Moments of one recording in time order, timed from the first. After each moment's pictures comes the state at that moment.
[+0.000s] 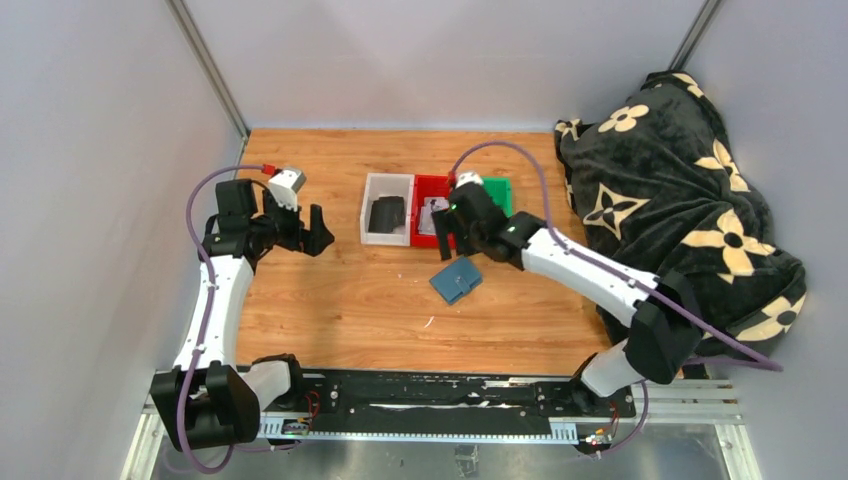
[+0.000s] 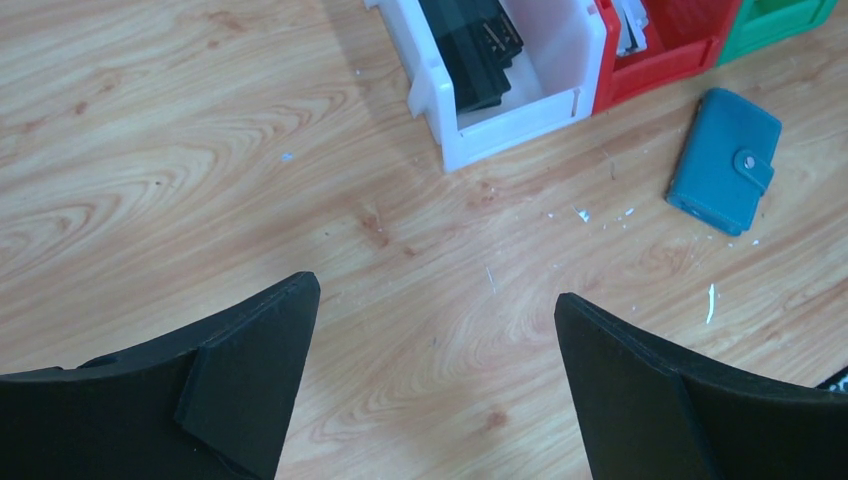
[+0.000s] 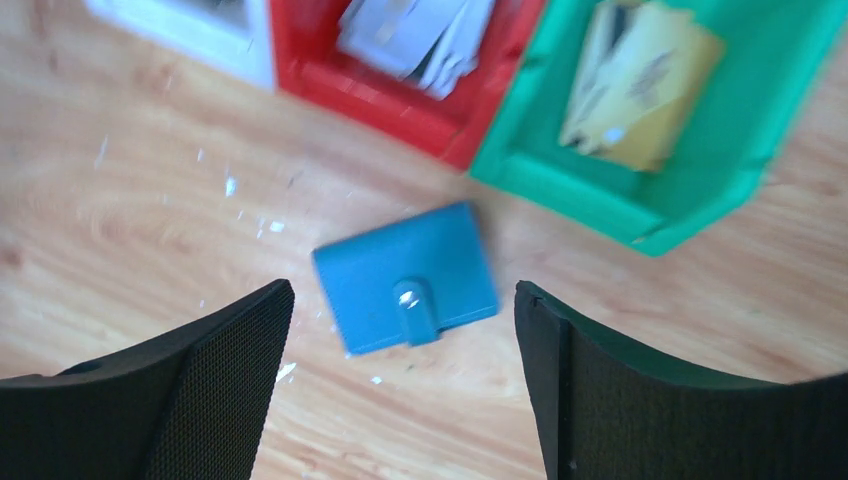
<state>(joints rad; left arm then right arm) 0.15 1.09 0.92 -0.55 0.60 0.25 0.74 1.47 1.22 -0.53 0.26 0.33</state>
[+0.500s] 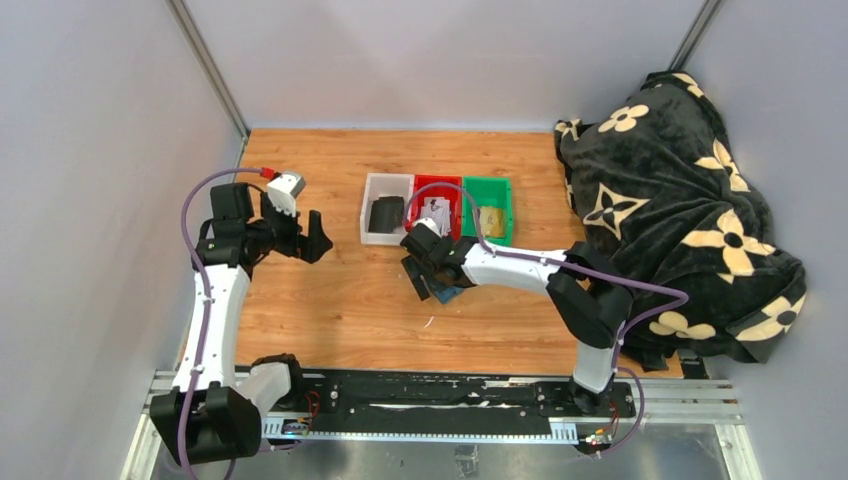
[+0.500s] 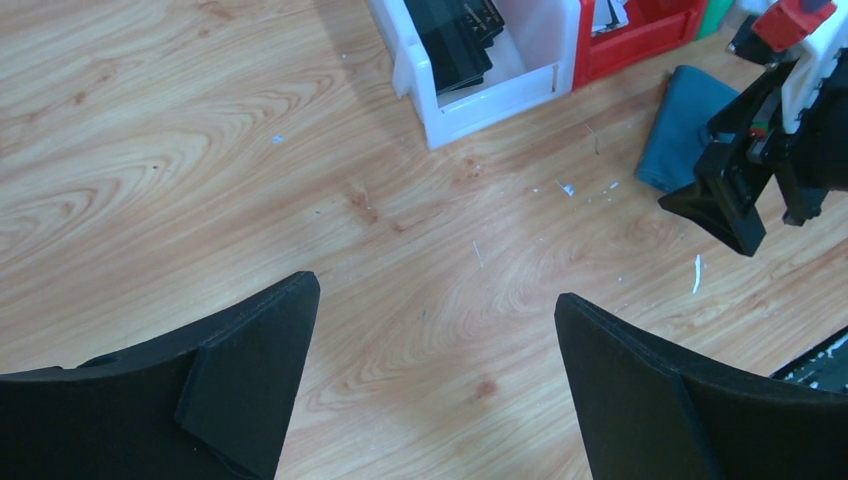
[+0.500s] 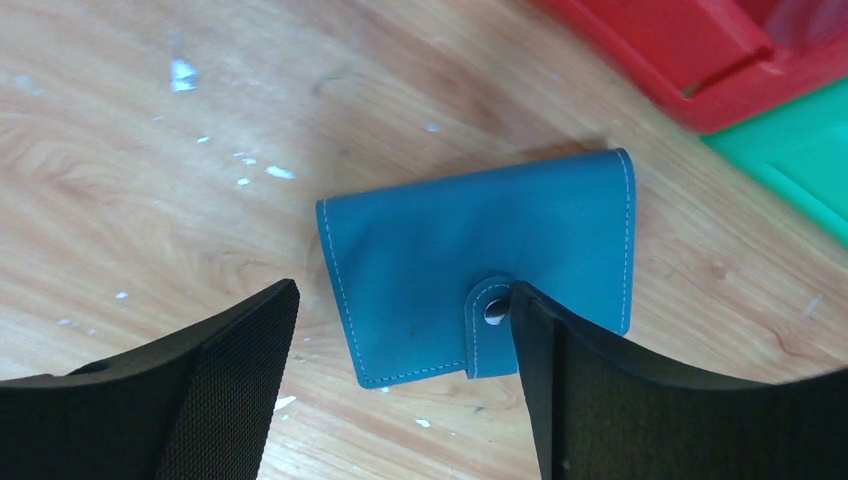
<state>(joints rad) 0.15 1.03 0.94 -0.67 0.60 0.29 0.95 1.82 1.20 -0.48 0.27 0.35</state>
